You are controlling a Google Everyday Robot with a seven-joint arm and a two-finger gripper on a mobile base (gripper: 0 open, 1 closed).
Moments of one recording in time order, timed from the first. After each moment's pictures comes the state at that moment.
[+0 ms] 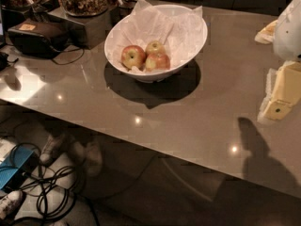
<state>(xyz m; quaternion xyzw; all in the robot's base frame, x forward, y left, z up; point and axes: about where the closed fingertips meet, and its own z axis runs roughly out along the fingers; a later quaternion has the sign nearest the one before) 0.438 -0.216 0.977 -0.60 0.78 -0.04 0.16</state>
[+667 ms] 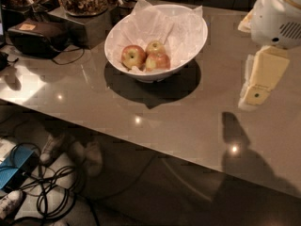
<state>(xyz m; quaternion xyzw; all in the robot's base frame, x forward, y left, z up) 0.457 -0.189 0.989 -0.61 0.78 -0.05 0.15</state>
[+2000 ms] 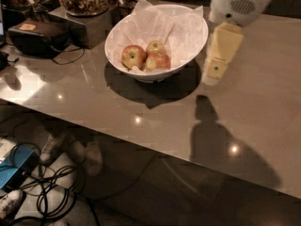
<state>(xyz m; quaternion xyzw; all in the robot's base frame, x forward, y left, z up) 0.510 -0.143 0.992 -0.61 0.78 -0.01 0.13</state>
